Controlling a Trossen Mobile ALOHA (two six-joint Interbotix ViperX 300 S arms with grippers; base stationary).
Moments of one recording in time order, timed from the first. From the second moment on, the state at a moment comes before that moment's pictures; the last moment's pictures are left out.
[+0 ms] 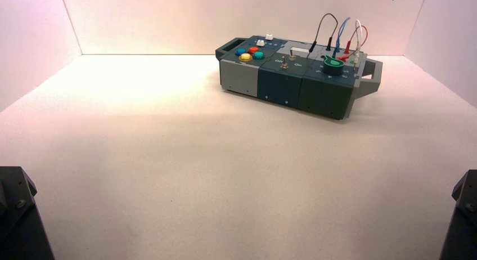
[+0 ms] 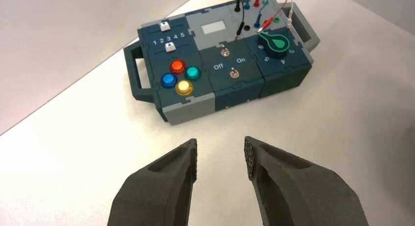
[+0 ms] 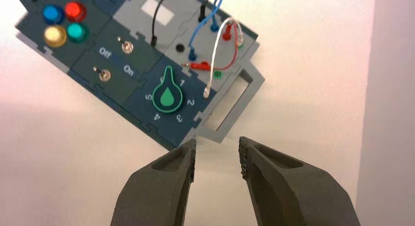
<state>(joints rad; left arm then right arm) -0.60 -0.44 0.70 -0.25 0.53 0.38 0.04 -0.42 0.71 0.02 0.75 -0.10</state>
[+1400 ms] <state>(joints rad) -0.64 -0.40 0.70 -0.26 0.52 0.40 0.06 -0.02 0.56 0.02 0.76 -0.13</state>
